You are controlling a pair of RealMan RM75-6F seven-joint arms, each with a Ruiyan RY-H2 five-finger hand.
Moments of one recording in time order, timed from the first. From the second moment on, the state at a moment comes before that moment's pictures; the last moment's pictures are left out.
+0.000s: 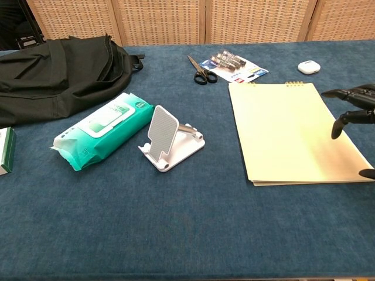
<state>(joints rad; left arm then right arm) -0.05 -0.89 -0.09 -1.95 1.43 1.56 0.05 0.33 -1.41 0.00 -1.33 -1.75 1.26 -0.13</state>
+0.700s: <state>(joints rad) -0.05 -0.89 -0.09 -1.95 1.43 1.55 0.06 0.33 -1.44 -0.04 -1.22 -1.73 1.29 -0.09</state>
